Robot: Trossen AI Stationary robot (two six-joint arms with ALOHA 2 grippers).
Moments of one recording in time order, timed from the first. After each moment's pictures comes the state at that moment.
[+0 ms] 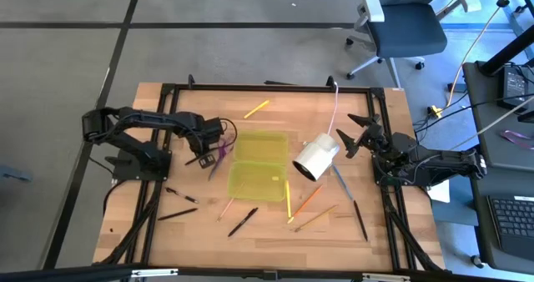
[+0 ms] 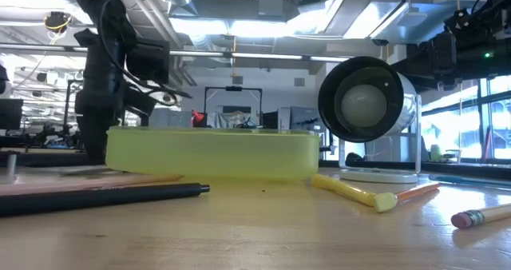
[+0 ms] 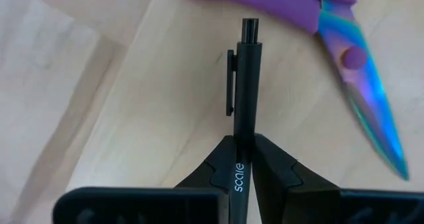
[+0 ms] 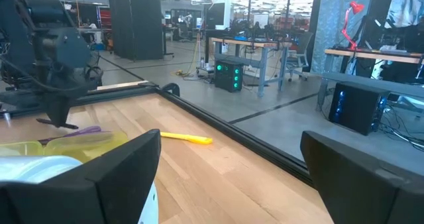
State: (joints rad) left arm 0.36 1.37 0.64 -0.78 0.07 -0.22; right arm -0.07 0.05 0.01 0.08 0.58 -0.03
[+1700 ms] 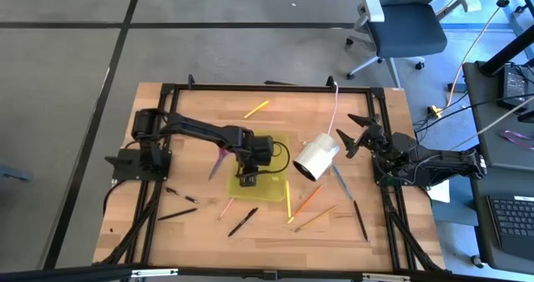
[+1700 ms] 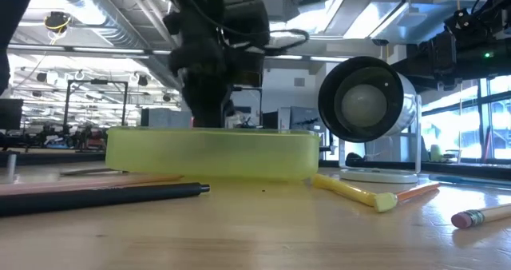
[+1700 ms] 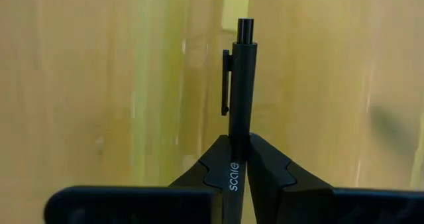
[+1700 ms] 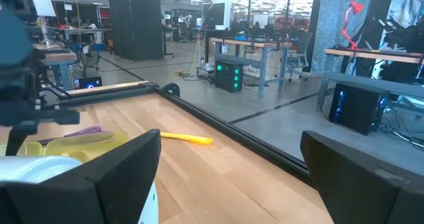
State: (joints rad) left arm 0.04 1.87 1.25 -0.66 0.20 -0.01; right arm -0.07 0.05 0.01 0.08 0.58 -0.03
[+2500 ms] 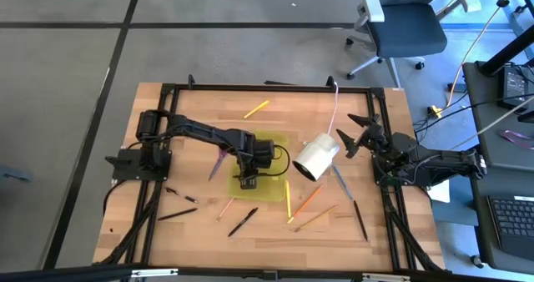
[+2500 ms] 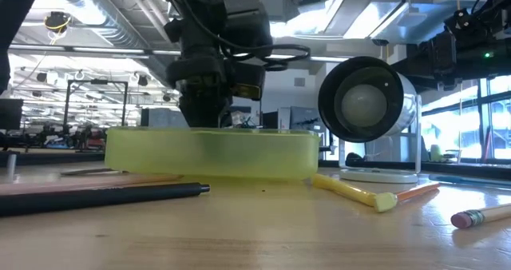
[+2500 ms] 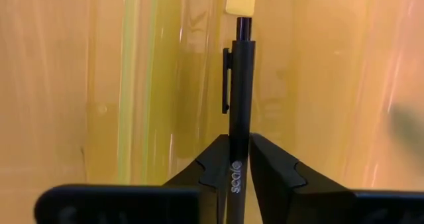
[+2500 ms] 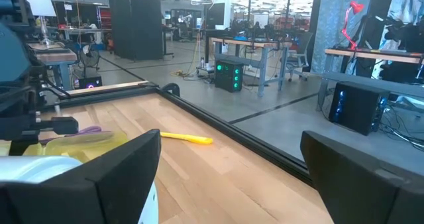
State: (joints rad) left arm 0.03 1.91 1.25 -0.65 0.20 -0.06; right arm -0.07 0.05 0.01 0.08 0.58 -0.03
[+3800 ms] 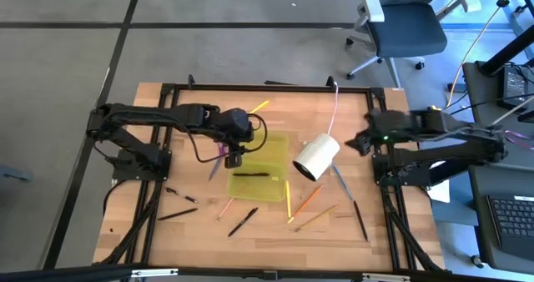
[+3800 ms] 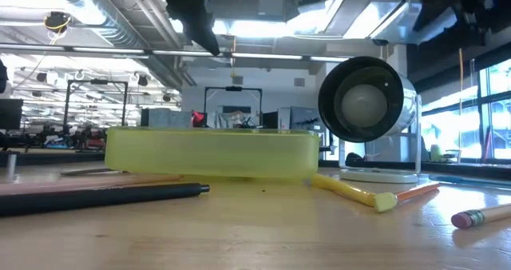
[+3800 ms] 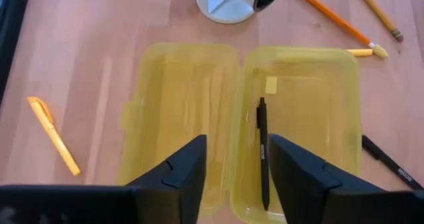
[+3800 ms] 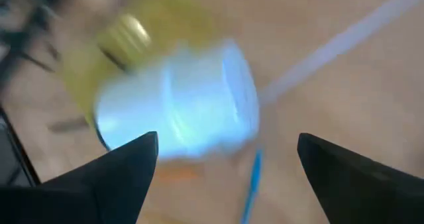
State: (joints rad) left arm 0.08 1.44 1.27 -0.79 -0.01 0.03; right arm -0.04 0.75 0.93 -1.10 0.13 0.91
